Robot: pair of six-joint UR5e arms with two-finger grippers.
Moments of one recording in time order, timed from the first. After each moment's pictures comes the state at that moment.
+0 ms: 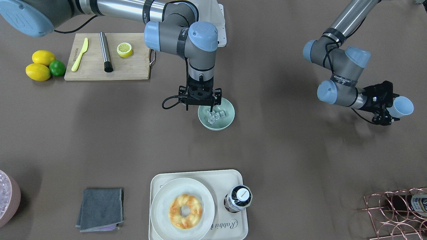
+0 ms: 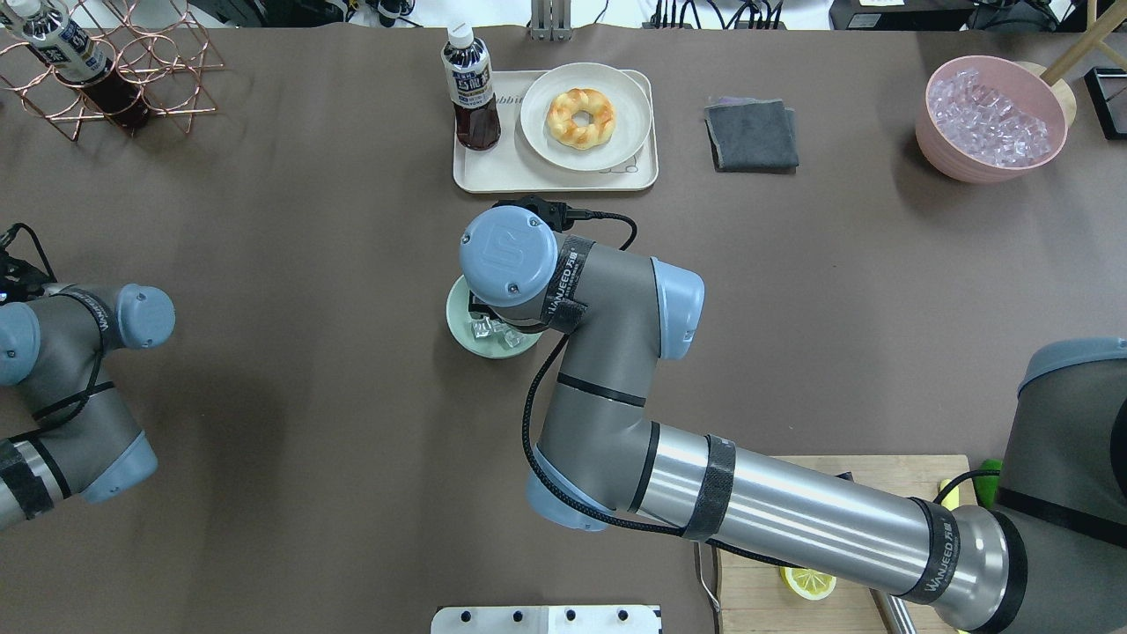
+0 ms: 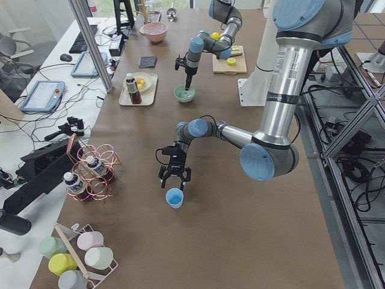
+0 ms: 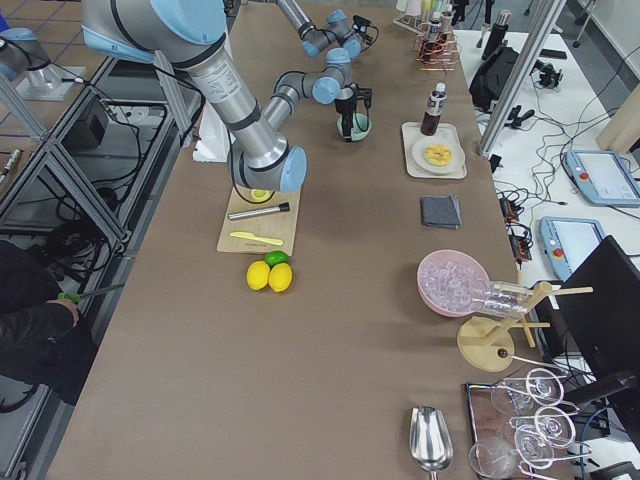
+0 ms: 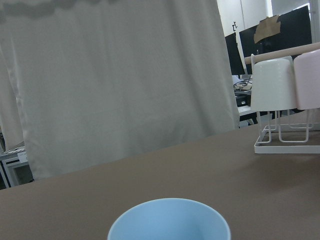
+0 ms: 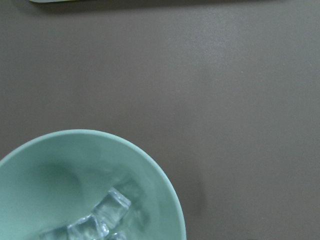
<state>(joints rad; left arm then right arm) -0.69 -1.79 -1.52 -1.04 -1.14 -2.22 0.44 -0.68 1.42 -1.58 1.66 1.32</state>
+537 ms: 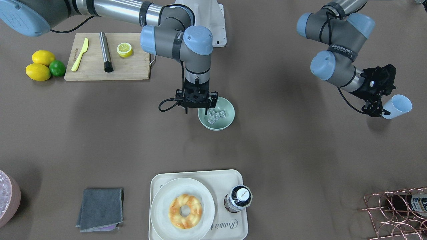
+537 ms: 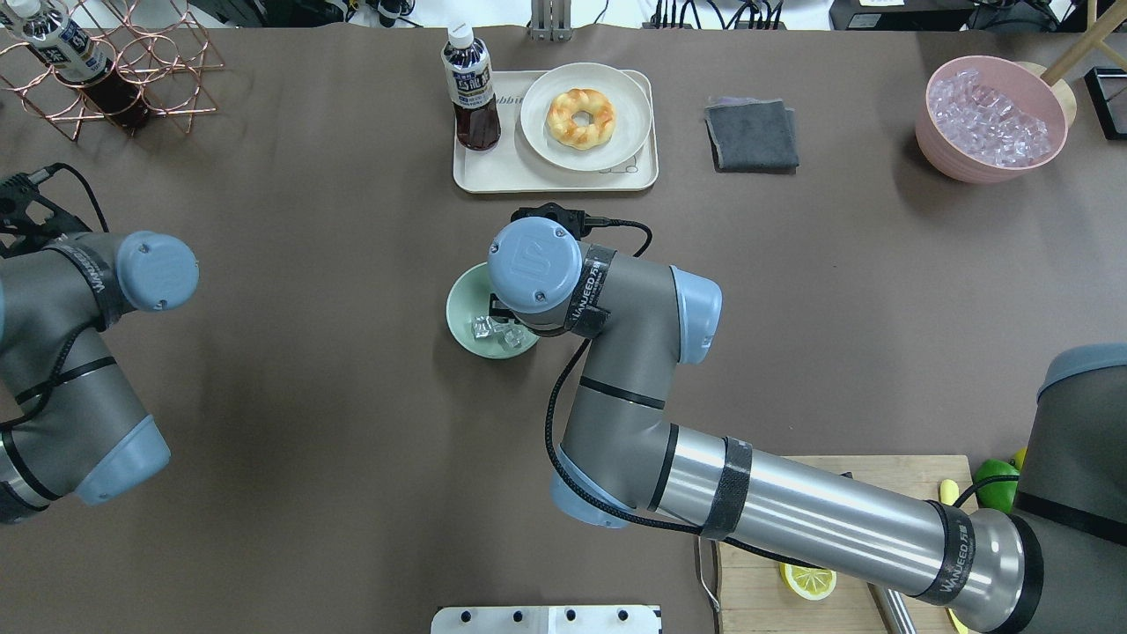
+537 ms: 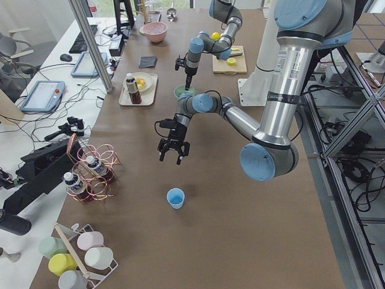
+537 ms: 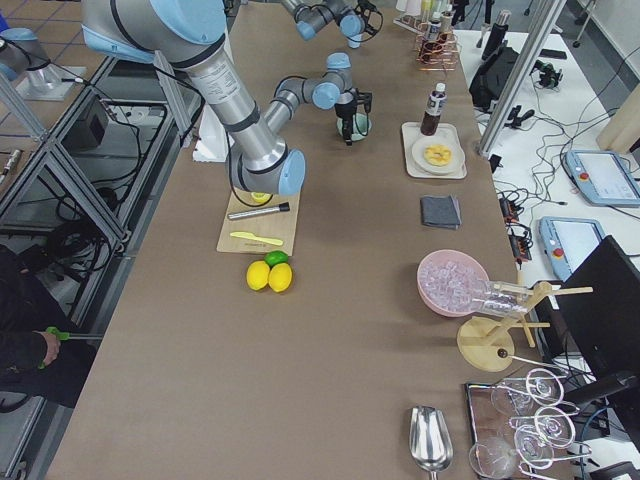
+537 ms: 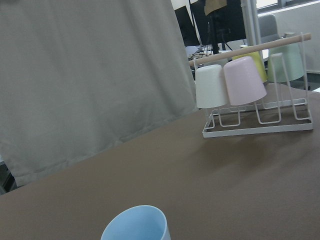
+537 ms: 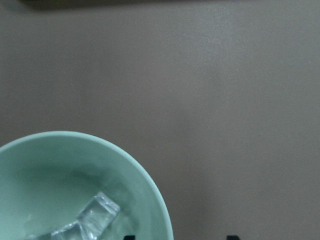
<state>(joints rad) -0.72 -1.80 -1.84 -0.95 -1.16 -2.00 0.44 -0.70 1.41 -1.54 1.66 1.33</state>
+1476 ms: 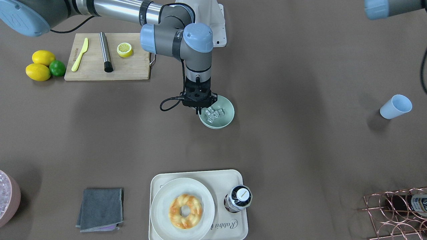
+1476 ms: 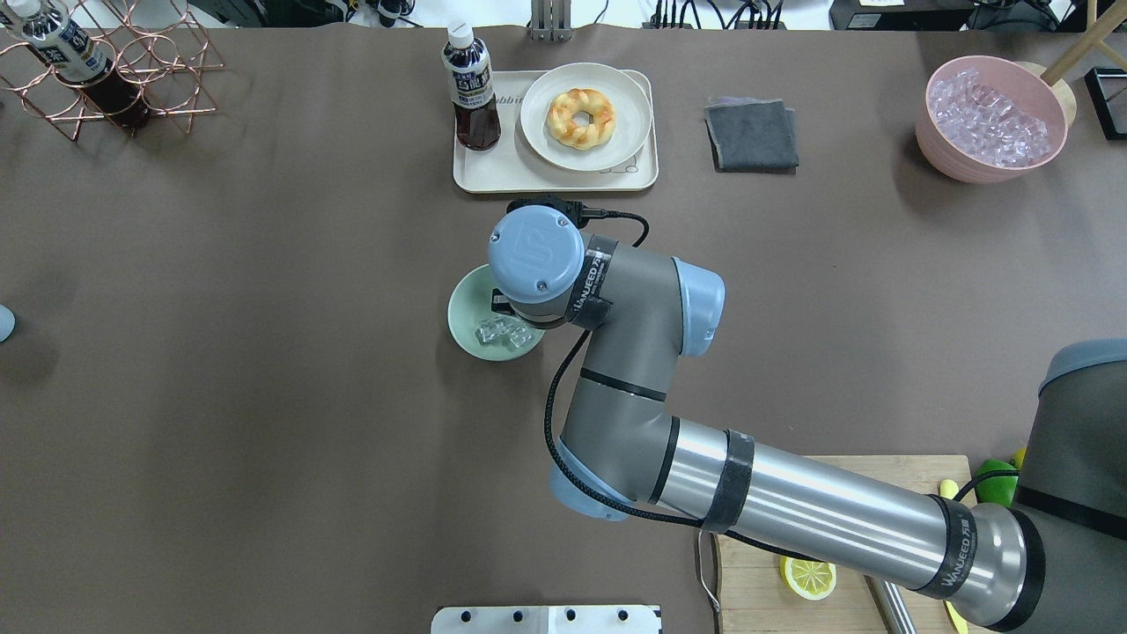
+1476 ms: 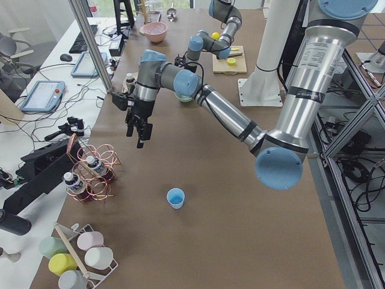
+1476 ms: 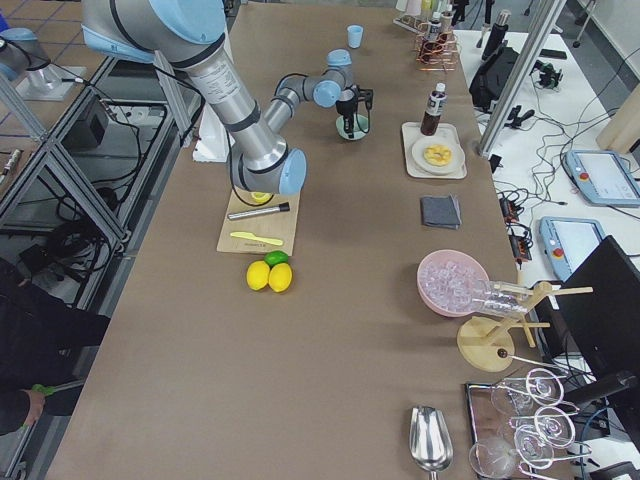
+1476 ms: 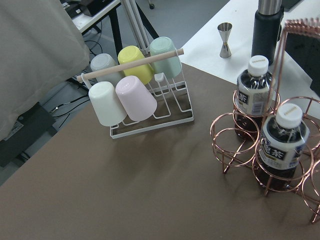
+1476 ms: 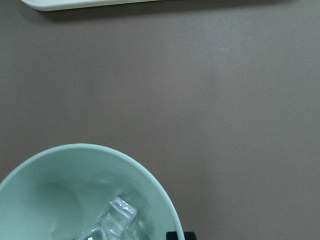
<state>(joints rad) -1.28 -1.86 -1.95 -1.27 -1.68 -1.09 0.45 -0.70 1.43 -1.53 1.68 1.32</state>
